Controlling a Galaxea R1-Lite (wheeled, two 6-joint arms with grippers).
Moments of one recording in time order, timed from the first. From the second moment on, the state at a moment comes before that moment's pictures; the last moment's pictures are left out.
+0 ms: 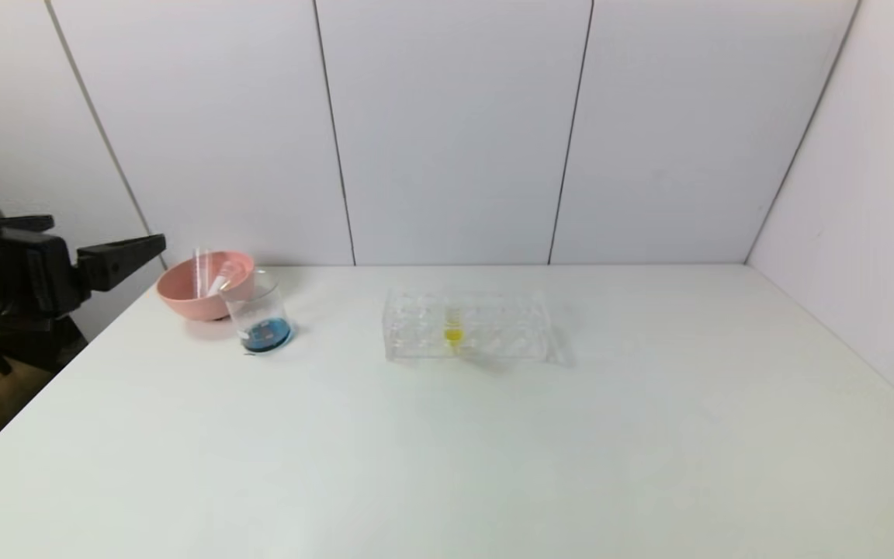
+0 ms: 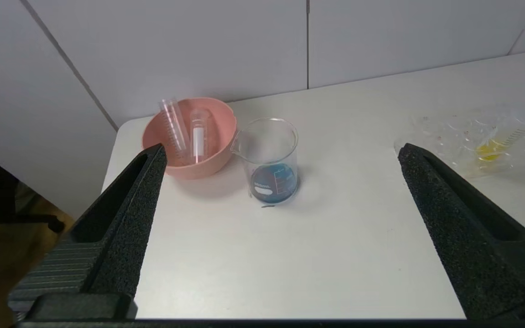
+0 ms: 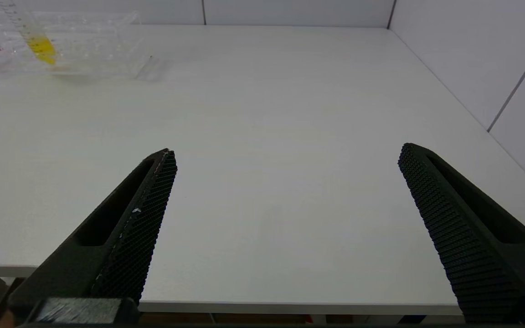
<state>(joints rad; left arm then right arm) -0.04 1.13 -0.77 -0.26 -0.08 0.11 0.00 0.00 0.00 0.01 0.00 0.00</state>
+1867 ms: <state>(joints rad) 0.01 0.00 0.00 0.00 -0.07 0.22 0.00 0.00 0.00 0.01 0.00 0.00</state>
